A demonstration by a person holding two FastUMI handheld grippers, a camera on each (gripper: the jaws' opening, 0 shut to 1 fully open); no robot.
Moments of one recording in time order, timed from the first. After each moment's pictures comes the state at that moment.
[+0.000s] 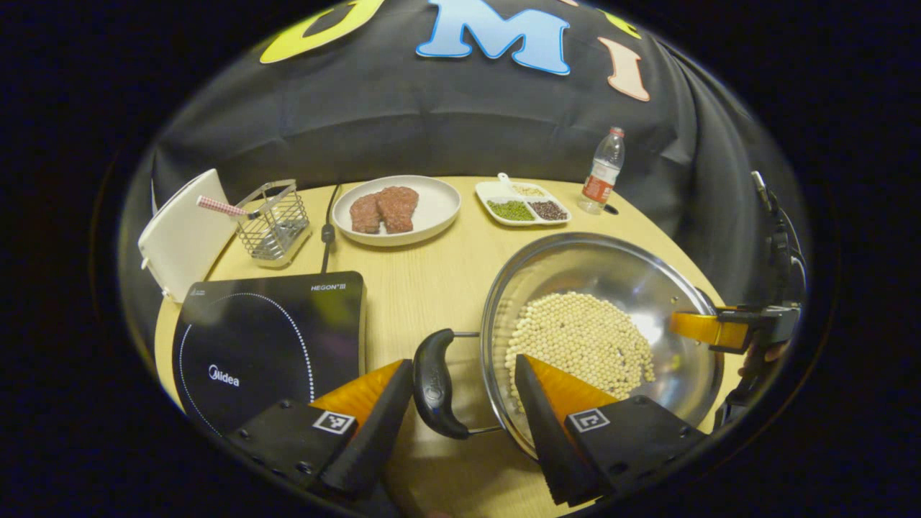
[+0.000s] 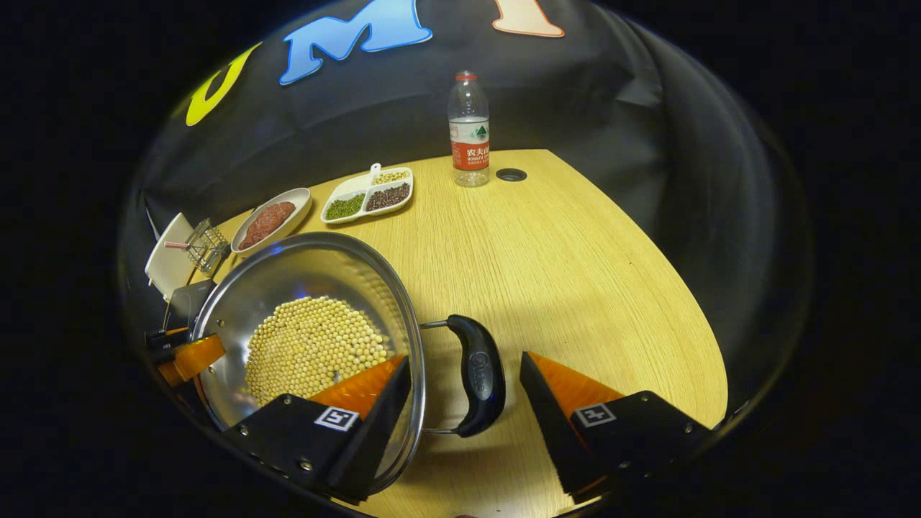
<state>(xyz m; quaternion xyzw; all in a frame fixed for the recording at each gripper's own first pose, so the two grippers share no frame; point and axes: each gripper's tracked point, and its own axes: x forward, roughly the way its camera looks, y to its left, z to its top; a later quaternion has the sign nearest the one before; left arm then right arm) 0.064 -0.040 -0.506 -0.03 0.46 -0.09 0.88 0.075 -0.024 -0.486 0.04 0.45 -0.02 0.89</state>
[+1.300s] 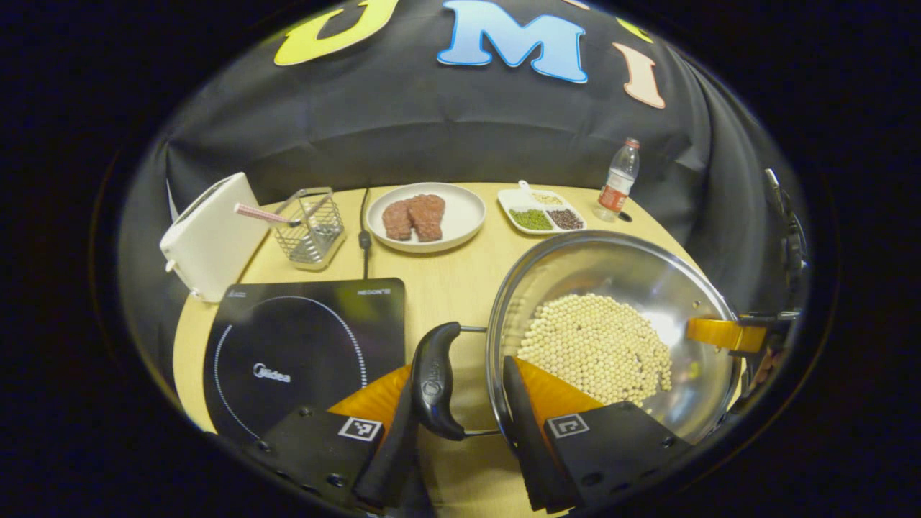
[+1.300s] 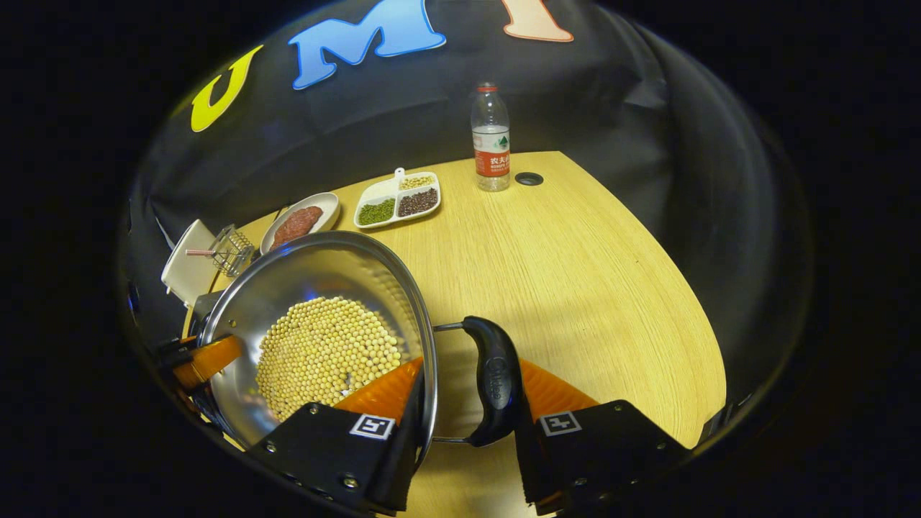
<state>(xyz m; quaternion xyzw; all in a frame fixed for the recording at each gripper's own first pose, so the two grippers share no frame) 0.053 -0.009 -0.452 -0.02 0.46 -0.05 0.89 0.052 0.018 -0.430 0.06 0.46 0.00 0.89</state>
